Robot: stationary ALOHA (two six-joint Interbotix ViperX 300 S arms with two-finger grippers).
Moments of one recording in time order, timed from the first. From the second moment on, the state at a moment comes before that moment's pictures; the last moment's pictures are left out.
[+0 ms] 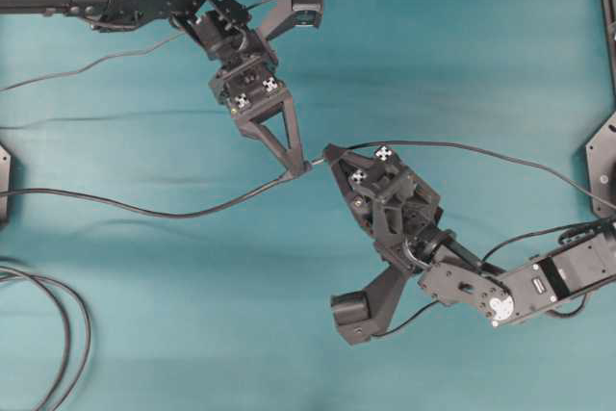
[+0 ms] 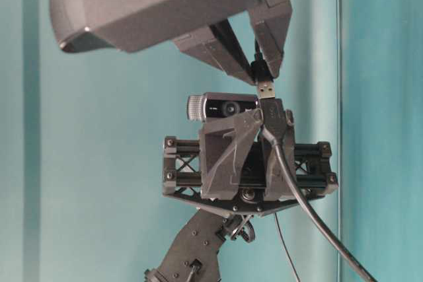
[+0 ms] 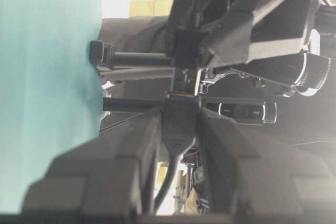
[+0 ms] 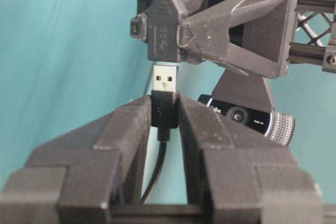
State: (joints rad) left arm 0.44 0.39 0.31 -1.50 1.38 0.75; right arm 0.46 0.08 0.54 -1.43 1.06 0.54
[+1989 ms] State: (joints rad) left arm 0.44 0.41 0.24 -1.47 1.40 0.76; right arm 0.45 0.10 0.51 -1.43 0.99 0.53
